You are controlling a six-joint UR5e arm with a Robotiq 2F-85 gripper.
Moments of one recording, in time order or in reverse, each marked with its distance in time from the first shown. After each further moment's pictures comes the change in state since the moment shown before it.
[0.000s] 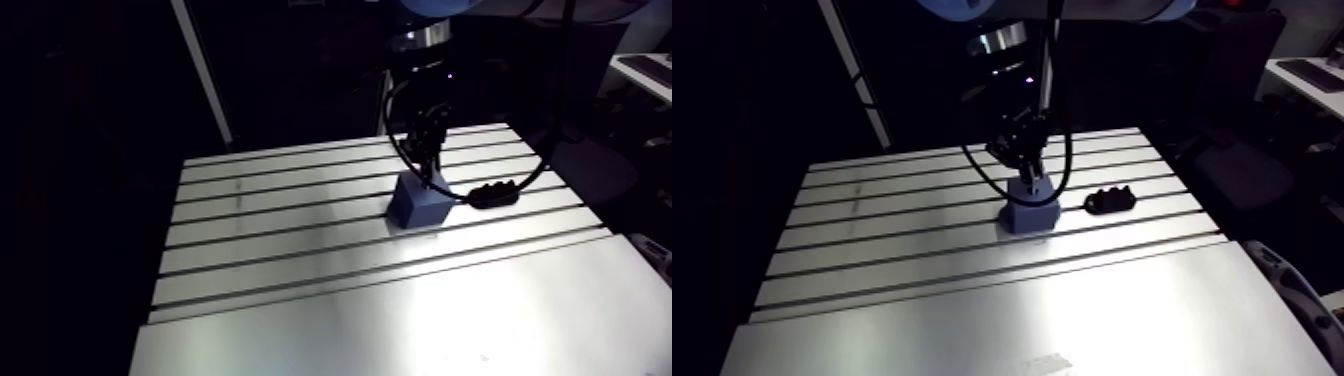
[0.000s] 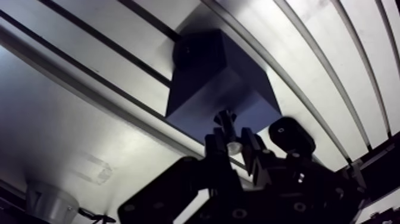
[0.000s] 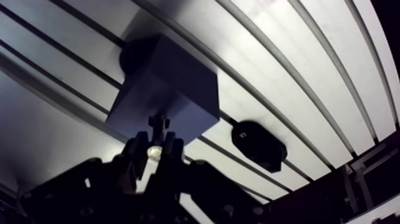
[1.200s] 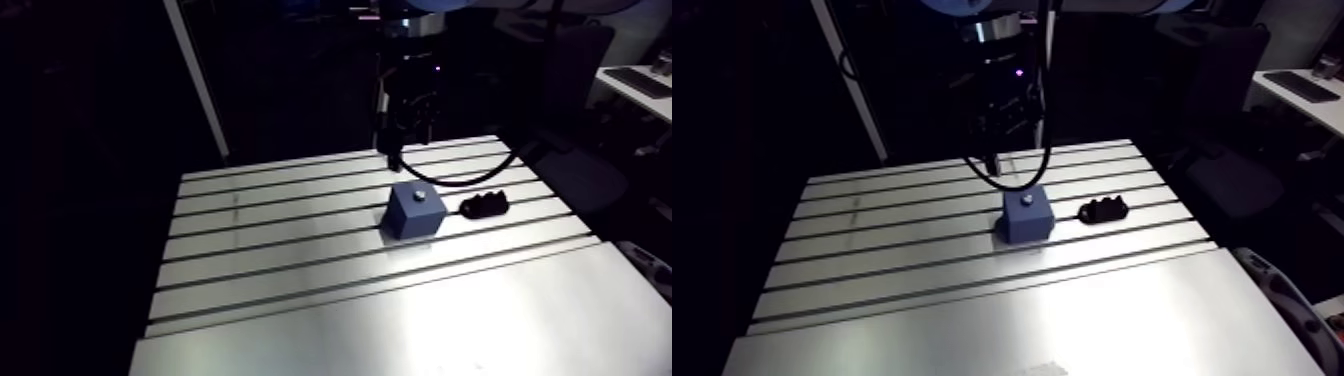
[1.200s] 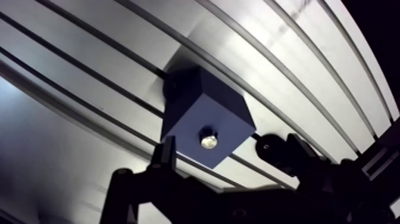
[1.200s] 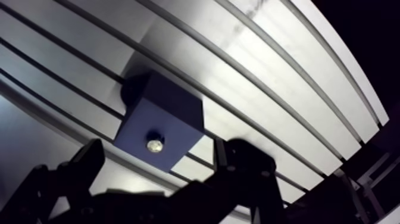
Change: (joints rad) arm -0.017 -0.047 -0.015 -0.078 0.122 0.050
